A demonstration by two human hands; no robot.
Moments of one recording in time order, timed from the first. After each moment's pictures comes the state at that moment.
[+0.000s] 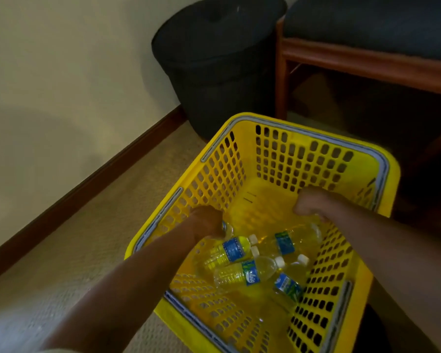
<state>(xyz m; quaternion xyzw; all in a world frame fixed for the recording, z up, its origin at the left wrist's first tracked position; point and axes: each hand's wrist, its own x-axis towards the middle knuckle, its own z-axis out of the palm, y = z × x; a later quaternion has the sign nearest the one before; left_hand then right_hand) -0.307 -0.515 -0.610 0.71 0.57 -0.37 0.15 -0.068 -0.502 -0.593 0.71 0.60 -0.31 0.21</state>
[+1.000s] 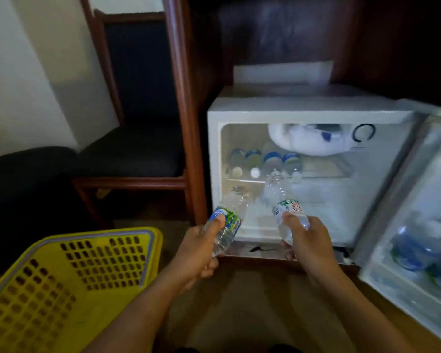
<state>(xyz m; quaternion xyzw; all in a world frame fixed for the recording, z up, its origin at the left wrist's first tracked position) 0.049 -0.700 -0.432 0.61 0.39 0.20 0.66 0.209 -0.835 -0.427 0.76 0.17 -0.20 -0.59</state>
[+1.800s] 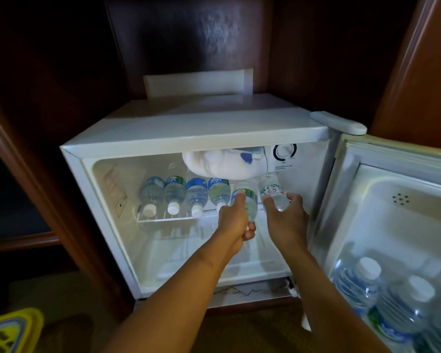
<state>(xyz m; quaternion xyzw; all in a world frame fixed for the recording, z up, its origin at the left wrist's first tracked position) 0.394 -0.722 -0.432 0.51 0.35 0.17 0.77 0.448 -0.812 -0.442 0.81 0.06 0.00 -0.59</state>
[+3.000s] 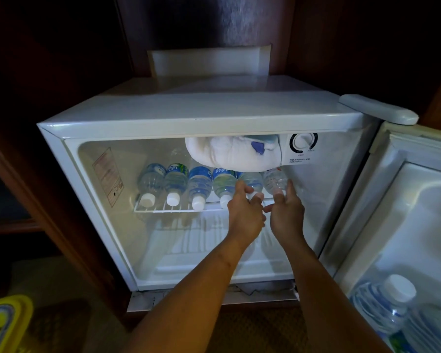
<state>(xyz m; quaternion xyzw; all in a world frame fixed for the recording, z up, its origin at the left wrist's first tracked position) 0.424 -0.714 -0.464 0.67 0.27 0.31 0.62 0.486 -0.771 -0.472 0.78 0.13 -0.04 -0.61</state>
